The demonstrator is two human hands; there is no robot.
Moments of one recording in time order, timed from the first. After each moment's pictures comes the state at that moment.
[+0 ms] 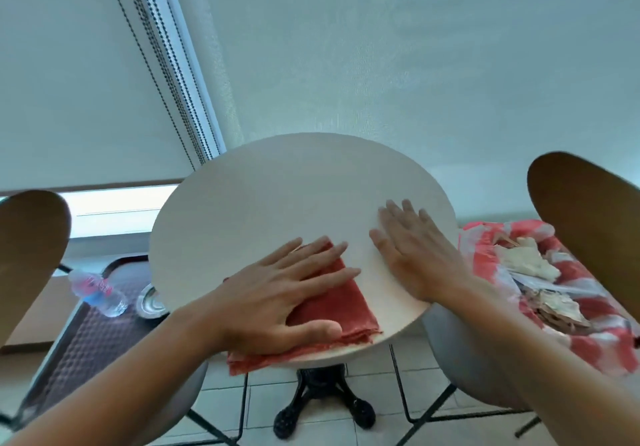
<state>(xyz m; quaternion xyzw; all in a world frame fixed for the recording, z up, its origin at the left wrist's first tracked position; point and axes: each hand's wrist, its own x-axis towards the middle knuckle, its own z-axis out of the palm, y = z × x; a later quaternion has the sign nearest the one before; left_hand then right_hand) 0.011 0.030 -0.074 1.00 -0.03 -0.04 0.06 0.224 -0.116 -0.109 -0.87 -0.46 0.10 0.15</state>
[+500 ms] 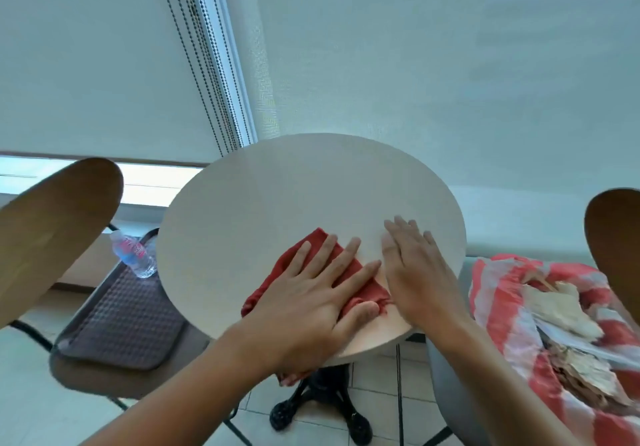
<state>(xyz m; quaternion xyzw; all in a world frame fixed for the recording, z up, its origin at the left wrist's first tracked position) 0.068 -0.052 -0.098 0.98 0.20 -0.04 0.05 0.235 -0.127 -0.112 -0.83 -0.45 0.11 0.30</state>
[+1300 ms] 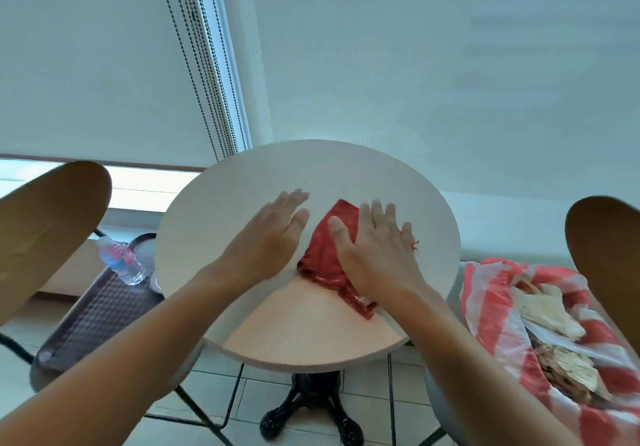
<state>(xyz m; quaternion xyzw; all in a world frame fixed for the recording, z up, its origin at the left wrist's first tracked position) 0.075 0.042 -0.081 0.89 0.33 0.17 0.27 0.205 -0.081 -0.085 -0.86 -0.44 0.16 0.22</state>
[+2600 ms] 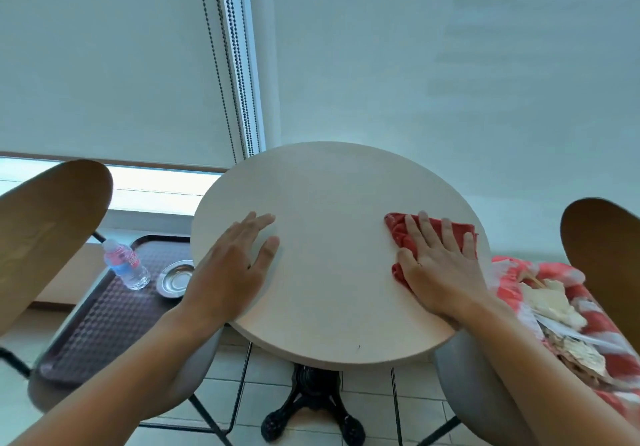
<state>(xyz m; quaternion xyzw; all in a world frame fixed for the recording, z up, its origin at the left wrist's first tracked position) -0.033 0.082 -0.116 0.86 0.38 0.22 0.24 0.218 -0.097 -0.105 -0.90 -0.42 0.08 0.03</state>
